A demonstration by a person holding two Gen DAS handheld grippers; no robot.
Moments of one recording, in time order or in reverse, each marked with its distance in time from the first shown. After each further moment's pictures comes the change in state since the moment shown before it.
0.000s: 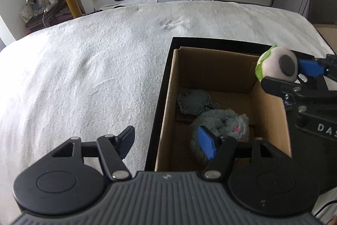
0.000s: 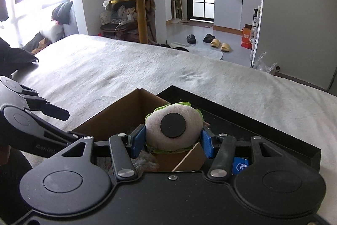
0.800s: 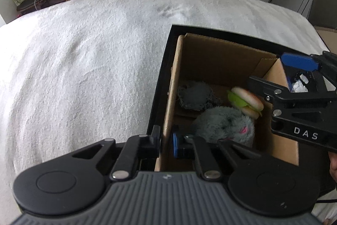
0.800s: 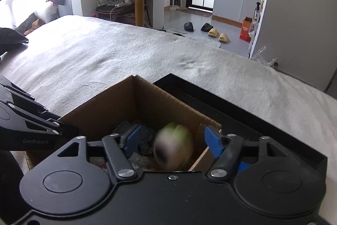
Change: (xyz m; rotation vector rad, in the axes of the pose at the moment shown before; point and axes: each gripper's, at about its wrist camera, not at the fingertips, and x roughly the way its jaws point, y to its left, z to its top) left arm 0.023 0.013 0.001 -0.040 0.052 -0.062; right arm 0.033 0.021 0.001 -0.058 0.070 -0.063
